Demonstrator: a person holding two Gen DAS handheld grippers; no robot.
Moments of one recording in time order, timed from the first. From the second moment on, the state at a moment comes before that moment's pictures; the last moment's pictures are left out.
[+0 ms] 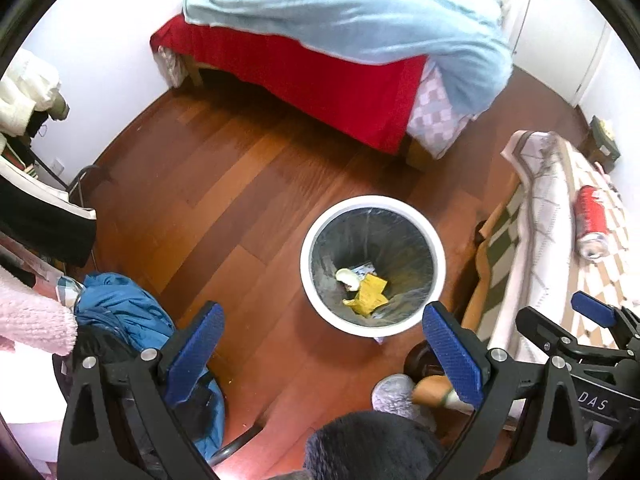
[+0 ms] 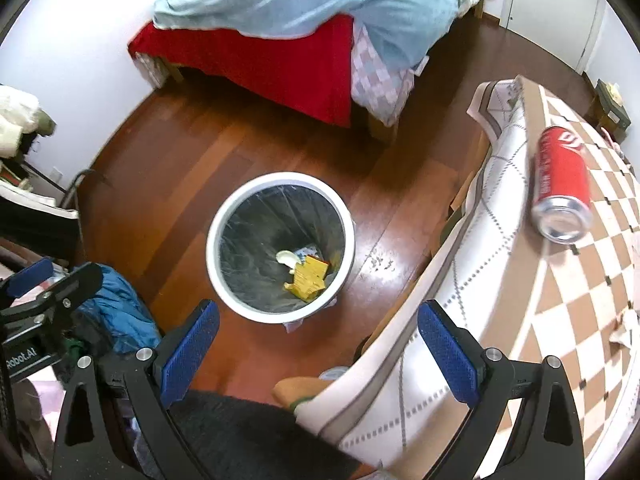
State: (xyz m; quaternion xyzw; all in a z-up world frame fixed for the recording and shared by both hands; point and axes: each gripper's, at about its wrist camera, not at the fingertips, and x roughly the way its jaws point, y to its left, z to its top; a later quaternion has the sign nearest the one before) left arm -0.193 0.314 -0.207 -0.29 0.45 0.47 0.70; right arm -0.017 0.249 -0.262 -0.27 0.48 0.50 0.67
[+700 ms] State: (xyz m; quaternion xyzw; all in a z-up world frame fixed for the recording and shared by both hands) left arm -0.017 0.239 -0.160 -0.26 0.44 0.36 0.78; right arm 0.135 0.099 -0.179 -0.11 0.51 0.41 0.75
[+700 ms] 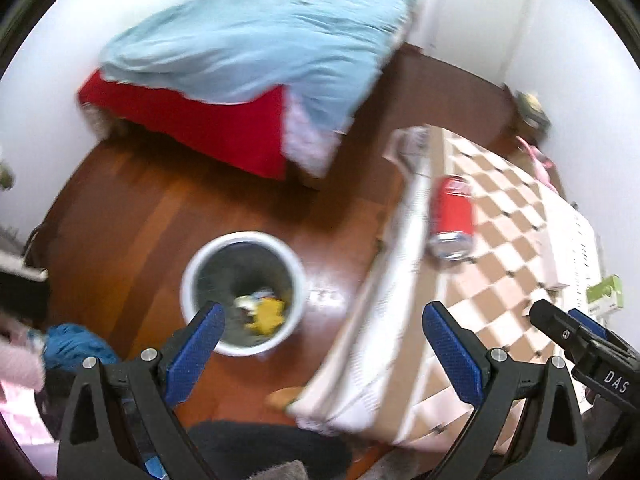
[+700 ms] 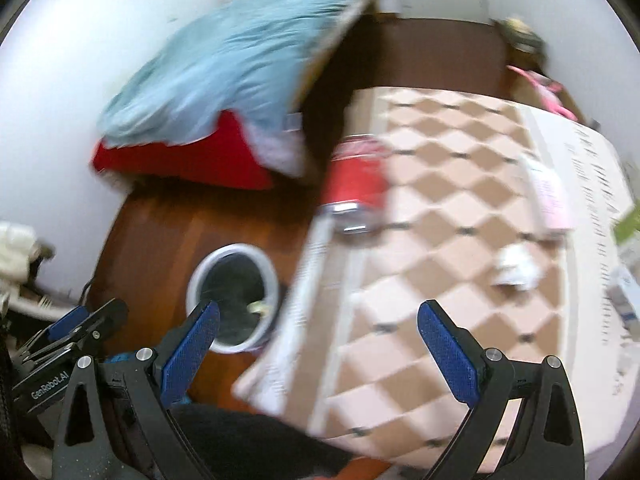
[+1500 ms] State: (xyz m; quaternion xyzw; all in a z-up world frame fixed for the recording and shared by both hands) left arm 0.219 0.257 -0.287 -0.22 0.58 0.25 0.74; right arm 0.413 0.079 -0.297 -0.22 0.61 0.23 0.73
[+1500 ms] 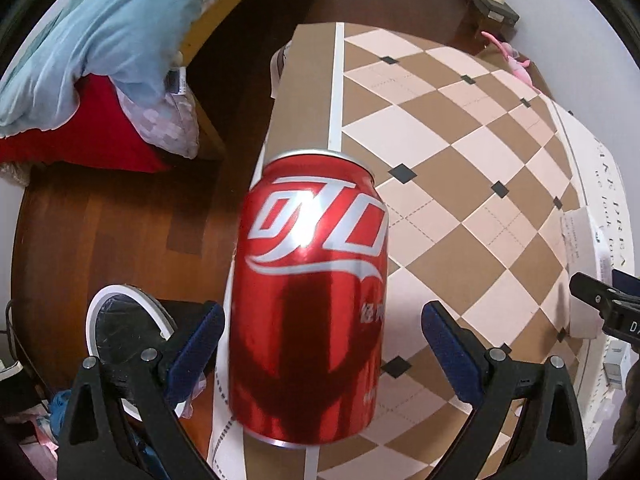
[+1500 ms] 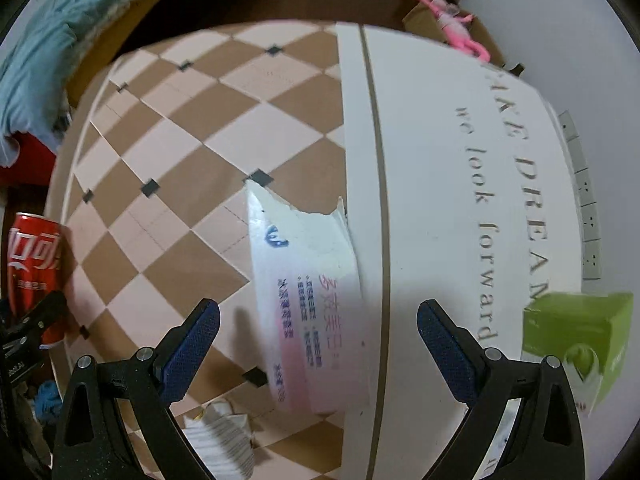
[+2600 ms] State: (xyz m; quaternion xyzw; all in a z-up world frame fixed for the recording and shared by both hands) left arm 0.076 0.254 -0.131 -0.21 0.42 0.30 0.83; right arm 0.254 0.130 -0.175 -0.19 0.51 0.37 0.75
